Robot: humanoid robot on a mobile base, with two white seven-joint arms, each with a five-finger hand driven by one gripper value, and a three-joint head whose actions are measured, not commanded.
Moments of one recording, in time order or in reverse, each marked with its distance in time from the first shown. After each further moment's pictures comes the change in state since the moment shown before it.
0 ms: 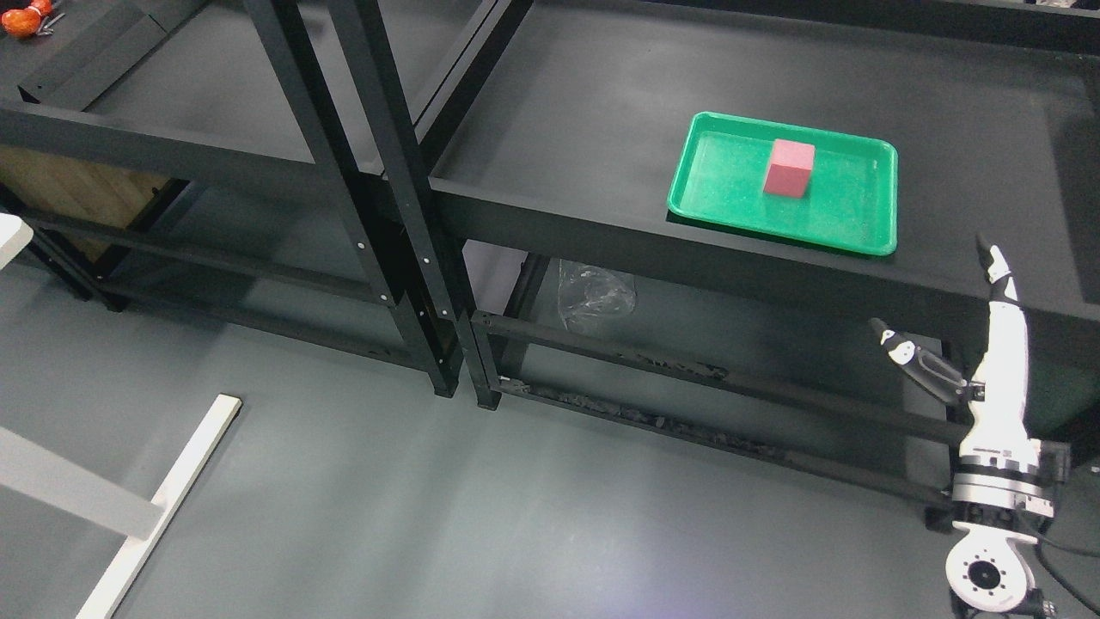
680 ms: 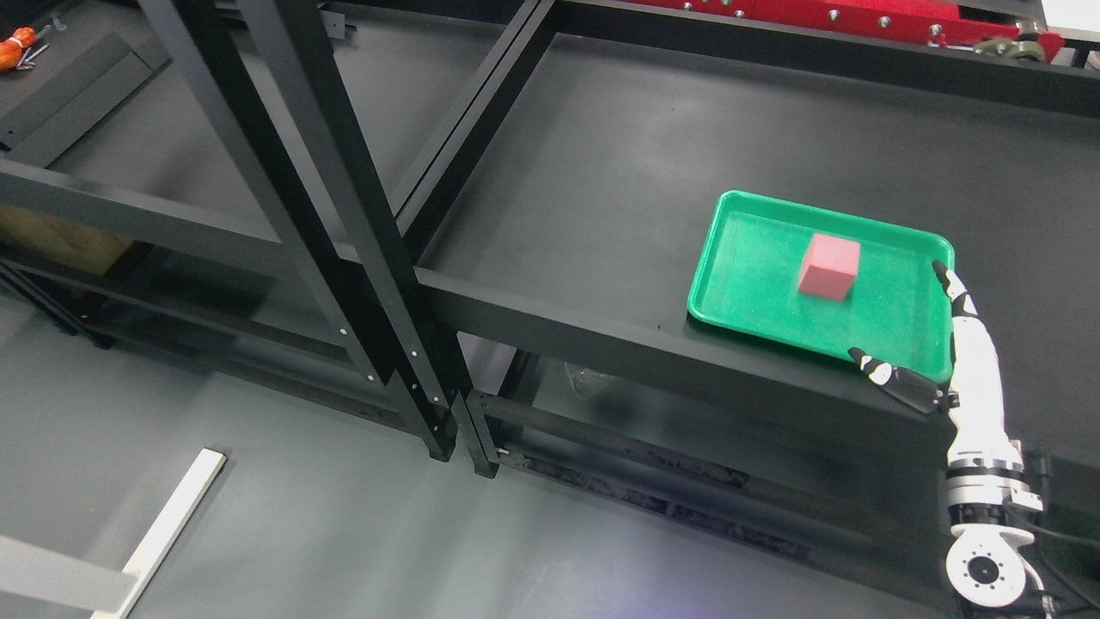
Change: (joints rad) left arm 0.000 0.000 0.000 0.000 0.000 0.000 0.000; right arm 0.006 -0.015 0.004 -0.003 0.083 0.149 0.145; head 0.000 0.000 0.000
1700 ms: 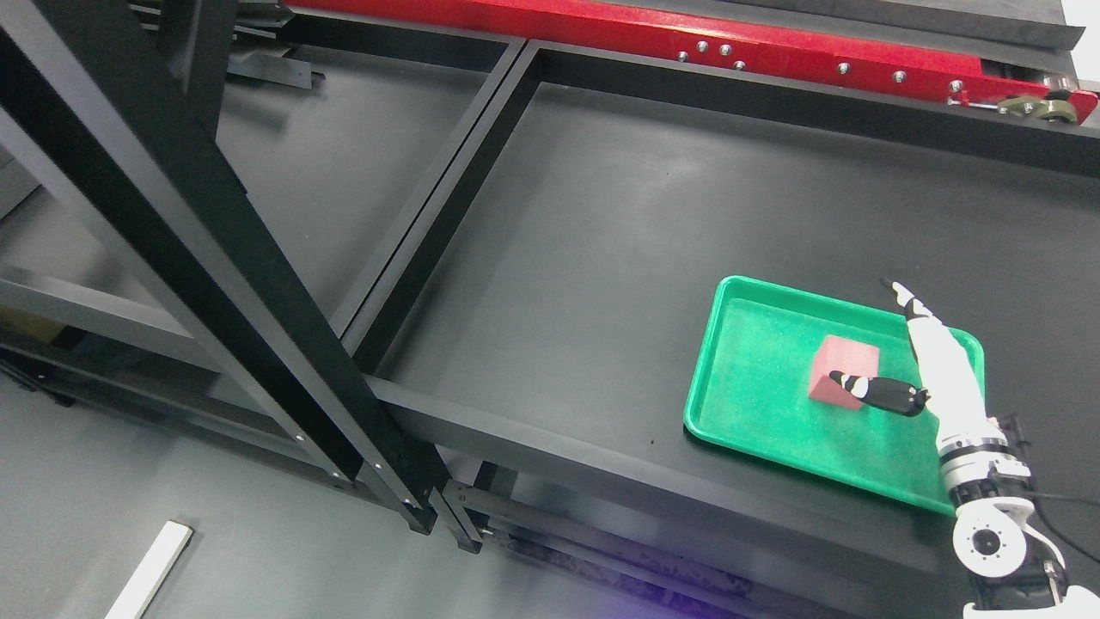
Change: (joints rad) left arm 0.000 0.000 0.000 0.000 0.000 0.000 0.000; right arm -0.068 -0.095 0.061 0.073 0.103 0.054 0.166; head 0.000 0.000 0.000
